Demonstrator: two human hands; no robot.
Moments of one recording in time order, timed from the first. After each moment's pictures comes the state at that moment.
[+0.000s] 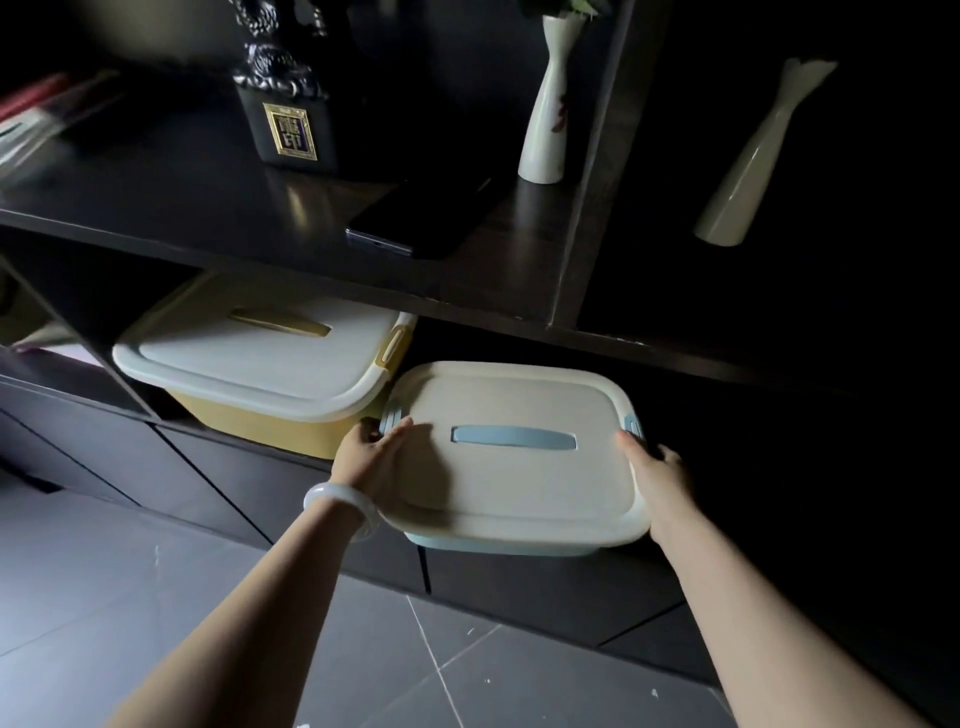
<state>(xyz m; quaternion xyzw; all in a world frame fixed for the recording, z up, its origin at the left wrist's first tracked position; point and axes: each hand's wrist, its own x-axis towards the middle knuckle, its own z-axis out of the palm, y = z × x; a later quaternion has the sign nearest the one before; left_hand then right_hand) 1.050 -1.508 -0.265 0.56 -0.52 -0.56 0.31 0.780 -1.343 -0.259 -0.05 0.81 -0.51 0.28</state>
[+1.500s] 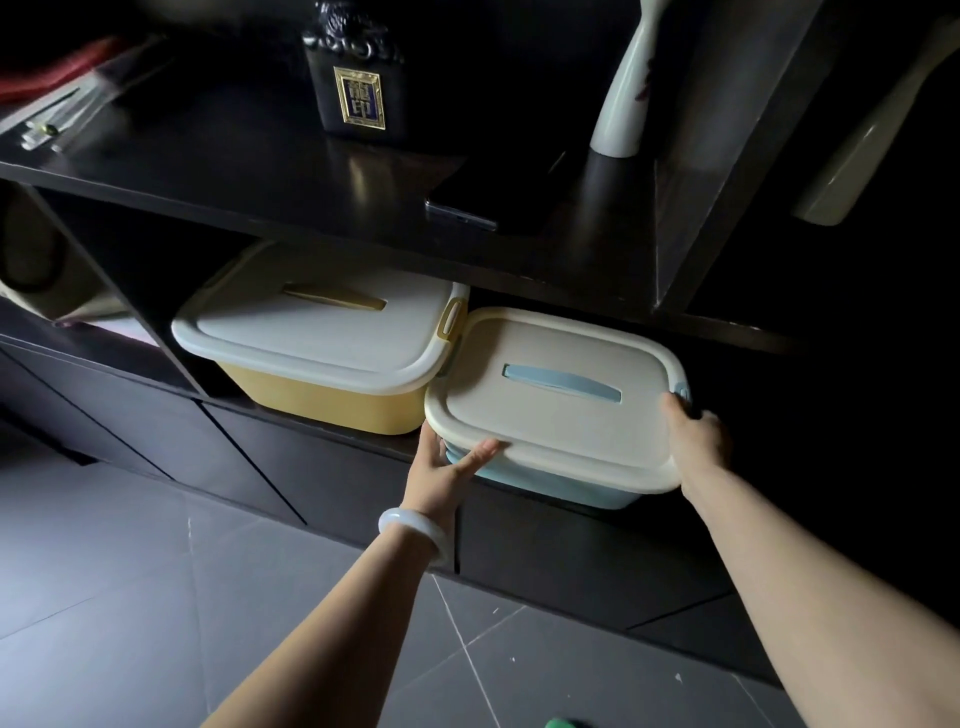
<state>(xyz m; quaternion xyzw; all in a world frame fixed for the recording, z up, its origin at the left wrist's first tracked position) 1.055 -1.470 -0.288 0.34 -0.45 -0.73 0.38 0.784 -1.389 -0.265 -0.07 0.88 -0.44 0.18</state>
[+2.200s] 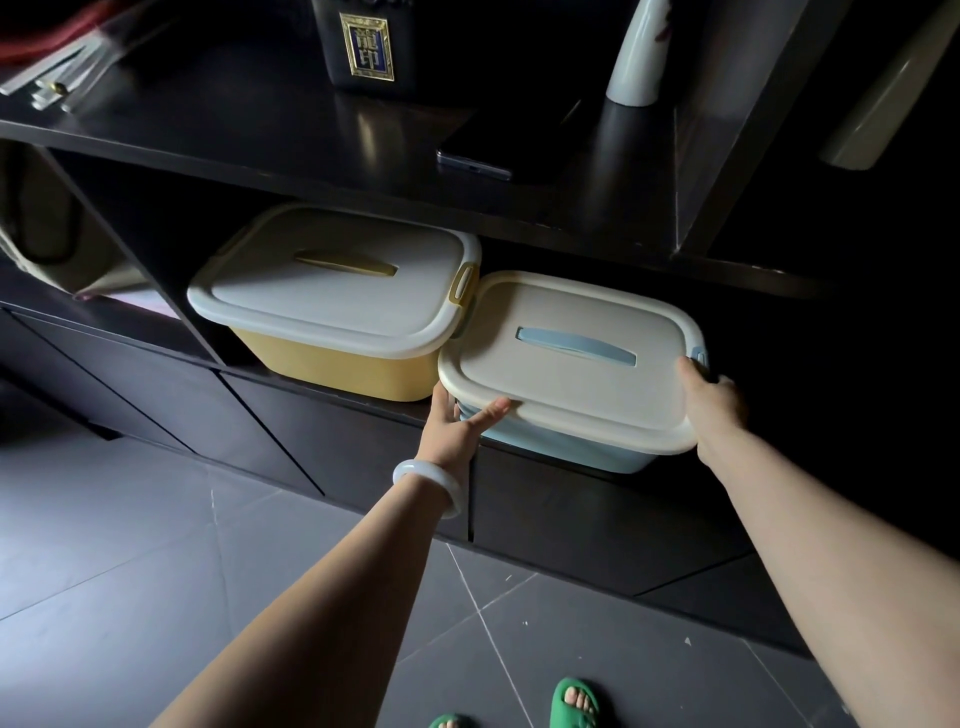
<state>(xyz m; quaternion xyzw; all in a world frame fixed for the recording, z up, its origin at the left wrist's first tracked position) 1.053 -1.478 -0.293 0.36 -0.43 -0.74 0.37 0.784 -1.387 -0.270 -0.07 0.86 -0.46 0.19</state>
